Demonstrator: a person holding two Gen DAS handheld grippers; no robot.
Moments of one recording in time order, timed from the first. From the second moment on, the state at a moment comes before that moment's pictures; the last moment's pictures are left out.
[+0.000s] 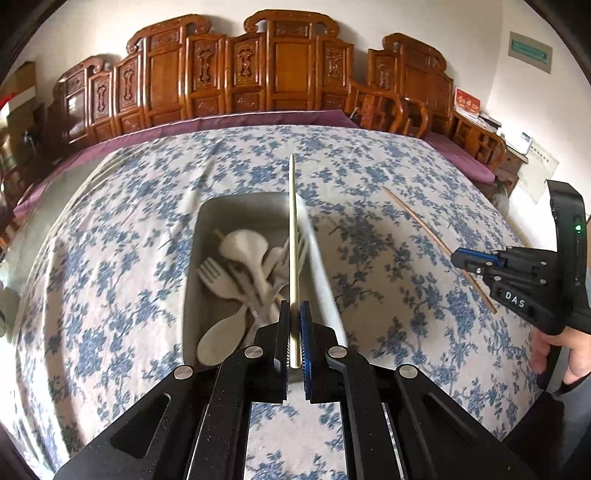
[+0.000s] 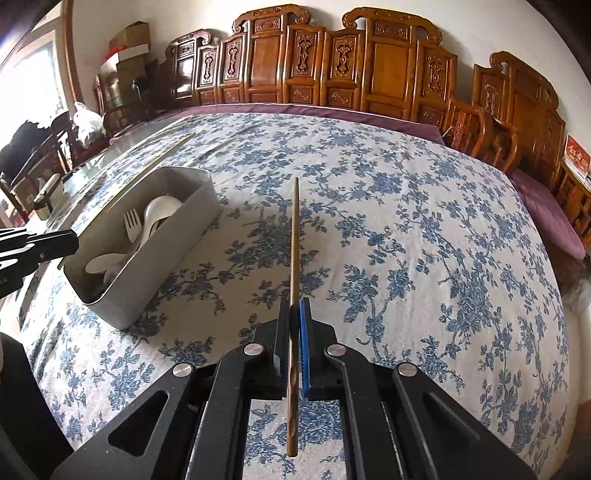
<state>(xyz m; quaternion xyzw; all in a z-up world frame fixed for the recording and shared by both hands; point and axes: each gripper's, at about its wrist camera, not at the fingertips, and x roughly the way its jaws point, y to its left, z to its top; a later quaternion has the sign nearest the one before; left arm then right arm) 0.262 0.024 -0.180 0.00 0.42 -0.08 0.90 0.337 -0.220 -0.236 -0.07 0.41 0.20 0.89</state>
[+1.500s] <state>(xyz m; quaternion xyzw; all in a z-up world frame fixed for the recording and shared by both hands) 0.278 0.082 -0.193 -0.02 0.43 -0.03 0.90 0.320 -0.165 -0.218 -0.10 0.39 0.23 0.88</state>
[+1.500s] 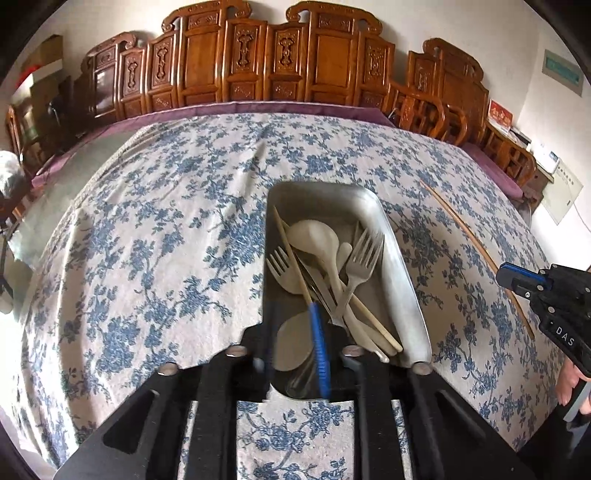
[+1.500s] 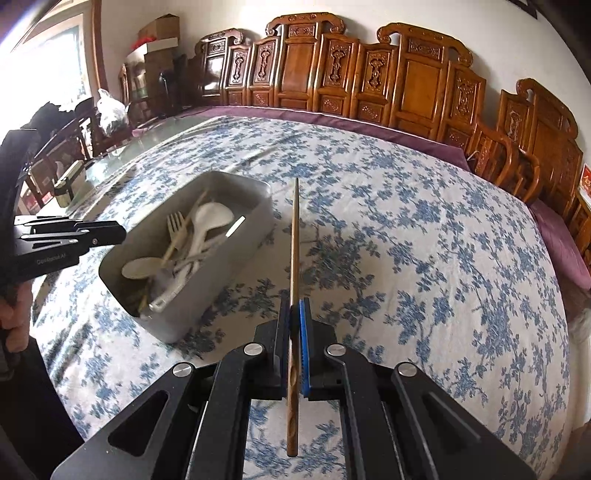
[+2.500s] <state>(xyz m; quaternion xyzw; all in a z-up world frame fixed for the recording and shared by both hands) 0.274 0.123 -0.178 -0.05 0.41 0.00 0.91 0.350 -0.045 -0.232 -0.01 0.42 0.25 0.87</state>
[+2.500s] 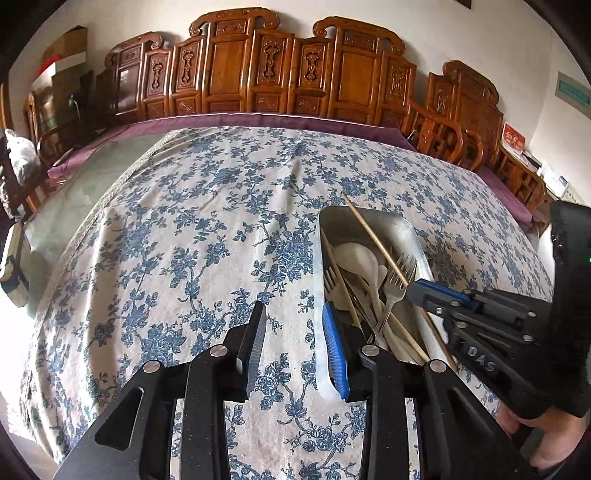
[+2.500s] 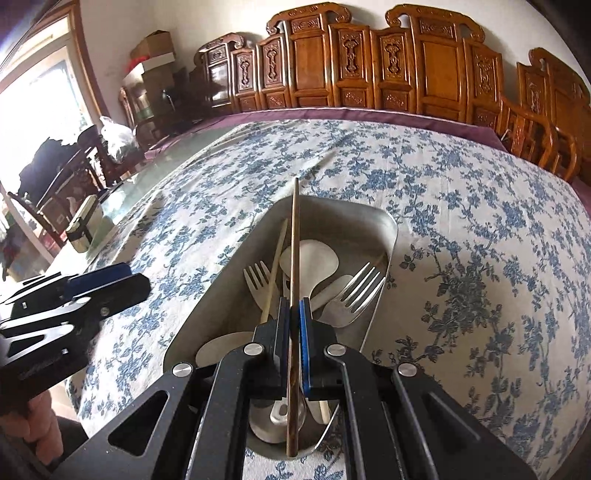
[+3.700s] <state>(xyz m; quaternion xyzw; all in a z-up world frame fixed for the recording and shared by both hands) 0.272 0.108 -0.179 -0.04 0.41 0.00 0.91 0.330 -0.071 -0.218 -0.01 0.39 0.26 0.88</state>
